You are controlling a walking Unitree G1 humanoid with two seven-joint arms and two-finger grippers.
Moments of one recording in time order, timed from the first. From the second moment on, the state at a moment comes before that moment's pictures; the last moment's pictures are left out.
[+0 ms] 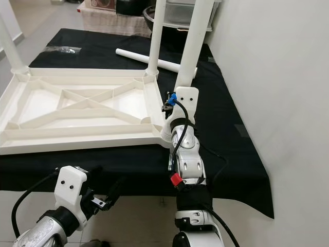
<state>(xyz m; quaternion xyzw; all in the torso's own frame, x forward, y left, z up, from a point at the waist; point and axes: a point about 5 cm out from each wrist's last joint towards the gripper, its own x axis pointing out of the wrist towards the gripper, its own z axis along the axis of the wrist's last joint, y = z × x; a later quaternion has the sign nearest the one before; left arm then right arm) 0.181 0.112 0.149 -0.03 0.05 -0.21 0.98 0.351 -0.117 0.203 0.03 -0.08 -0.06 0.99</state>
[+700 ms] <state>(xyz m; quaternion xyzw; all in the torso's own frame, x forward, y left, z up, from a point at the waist) 0.182 0.106 0.152 -0.03 0.03 -0.22 0.97 0.357 -0.107 0.219 0.06 -0.11 0.11 0.99</state>
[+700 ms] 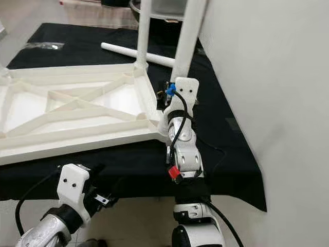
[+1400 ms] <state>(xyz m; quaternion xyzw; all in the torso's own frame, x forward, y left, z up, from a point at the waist) 0.171 0.096 0.142 0.03 0.03 -0.29 0.96 0.374 -0.126 0.212 0.06 0.01 0.55 0.83</state>
